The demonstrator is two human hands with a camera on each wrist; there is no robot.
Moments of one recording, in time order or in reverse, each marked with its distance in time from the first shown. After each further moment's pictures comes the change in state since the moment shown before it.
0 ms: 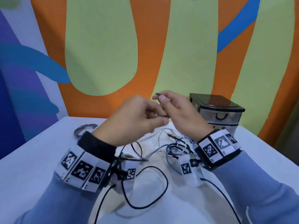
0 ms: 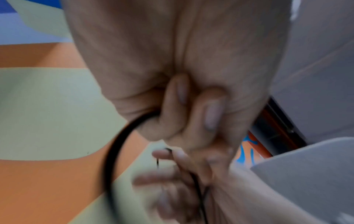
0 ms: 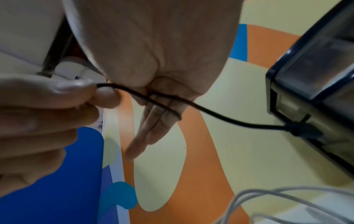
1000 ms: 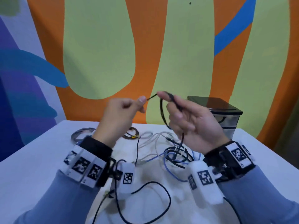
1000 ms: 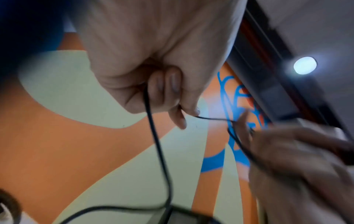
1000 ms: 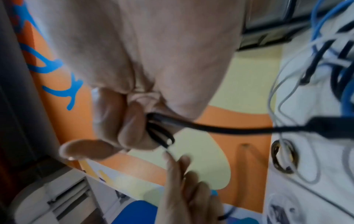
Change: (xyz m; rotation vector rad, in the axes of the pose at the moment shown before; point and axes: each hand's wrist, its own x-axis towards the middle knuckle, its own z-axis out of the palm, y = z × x) left_hand 0.009 -0.033 0.006 -0.254 0.418 -0.261; right_hand -0.026 -0.013 -0.020 1.072 -0.282 0.164
